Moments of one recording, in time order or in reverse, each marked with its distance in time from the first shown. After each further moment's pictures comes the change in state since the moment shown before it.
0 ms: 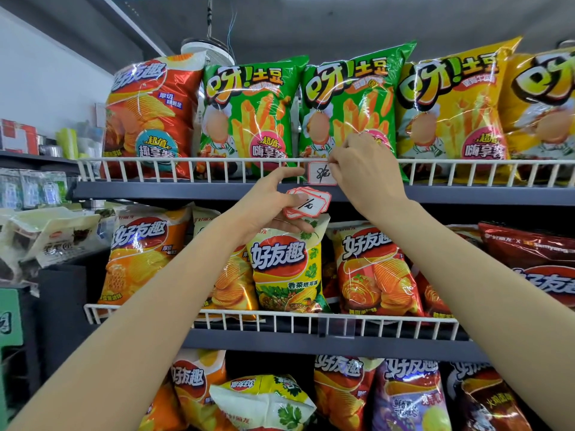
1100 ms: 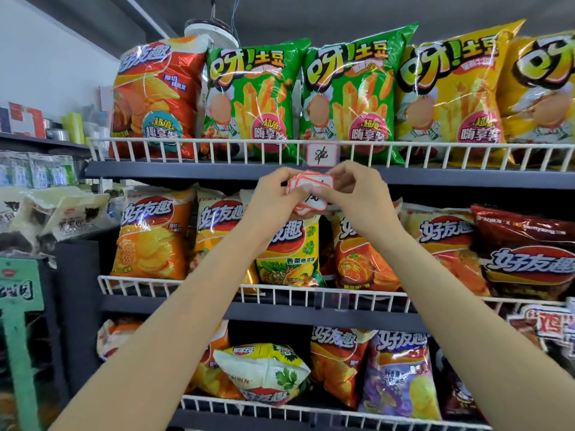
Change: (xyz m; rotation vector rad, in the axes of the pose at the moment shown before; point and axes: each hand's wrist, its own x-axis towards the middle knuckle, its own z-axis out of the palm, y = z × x) left_hand -0.033 -0.010 0.035 0.046 0.264 0.153; right_hand -0.062 -0.026 -0.036 0.965 -0.211 0.443
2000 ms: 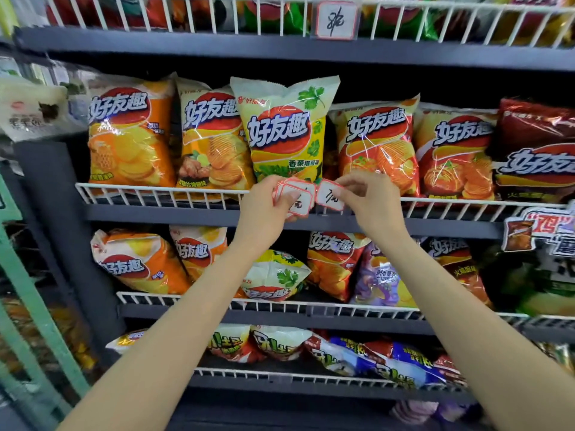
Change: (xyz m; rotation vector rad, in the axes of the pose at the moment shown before) left_hand -0.086 -0.114 0.010 0.363 0.042 -0.095; right_hand -0.105 0.079 0.042 -0.155 -0.059 0.250
